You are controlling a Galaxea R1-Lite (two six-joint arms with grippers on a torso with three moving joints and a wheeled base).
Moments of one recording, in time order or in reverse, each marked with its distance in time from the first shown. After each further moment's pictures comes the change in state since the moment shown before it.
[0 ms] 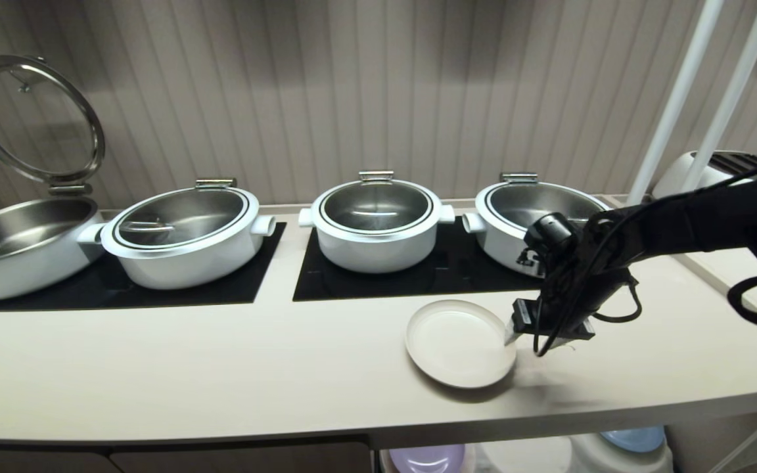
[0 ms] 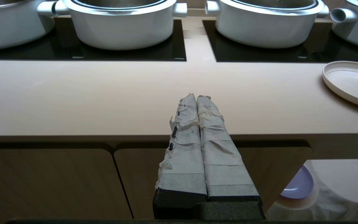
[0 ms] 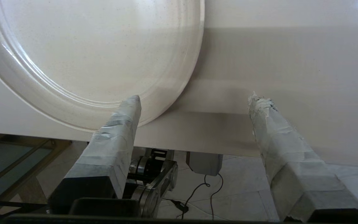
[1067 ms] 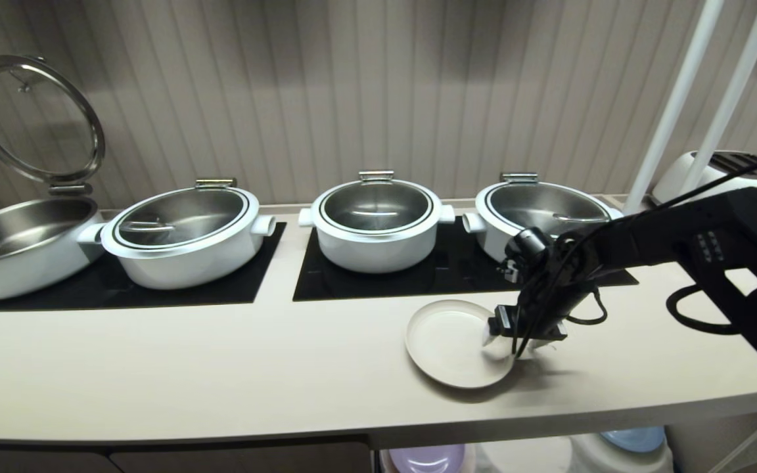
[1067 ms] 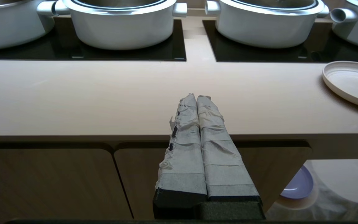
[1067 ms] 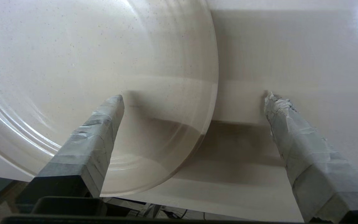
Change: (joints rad) left arm 0.000 0.000 0.000 0.000 0.000 0.000; right arm 0.005 0.152 -0.088 -0.083 0.000 -0.038
